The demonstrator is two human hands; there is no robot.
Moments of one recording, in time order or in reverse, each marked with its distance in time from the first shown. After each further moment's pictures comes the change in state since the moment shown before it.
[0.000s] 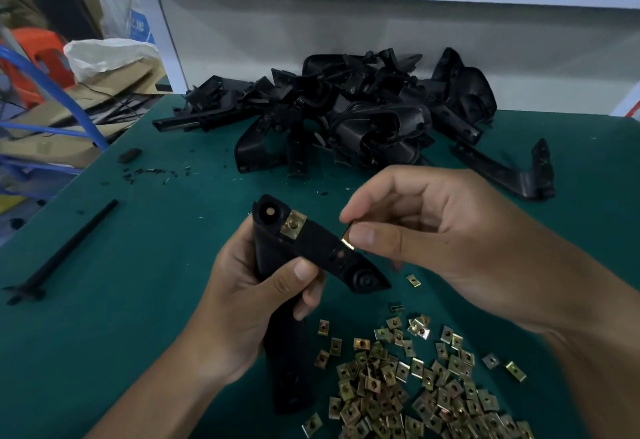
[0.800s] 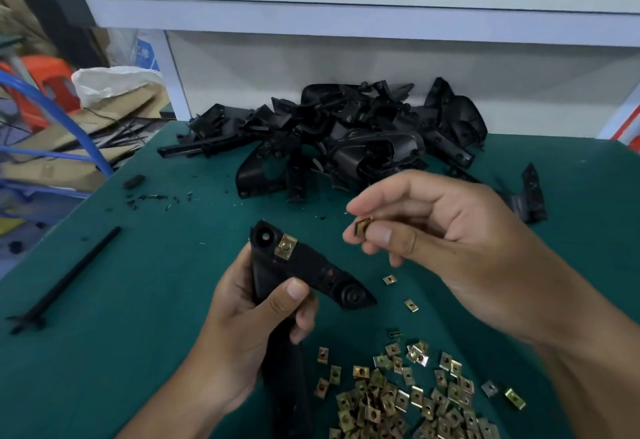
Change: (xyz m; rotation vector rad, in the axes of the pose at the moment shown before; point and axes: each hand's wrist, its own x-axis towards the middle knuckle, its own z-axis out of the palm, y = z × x) left_hand 0.001 -0.003 -0.003 -0.018 0.065 -0.018; right_hand 0.001 -0.006 -0.009 0.014 0.070 -0.116
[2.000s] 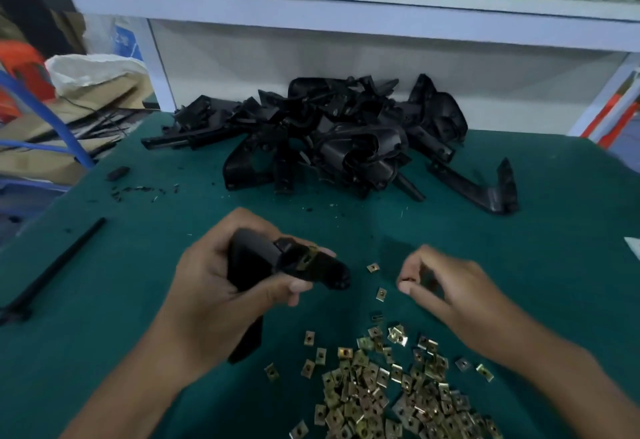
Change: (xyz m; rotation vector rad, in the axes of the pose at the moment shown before) left_hand 0.003 0.035 -0.004 0.473 -0.132 0.305; right_hand -0.061 0.083 -0.027 -0.712 -0.018 0.231
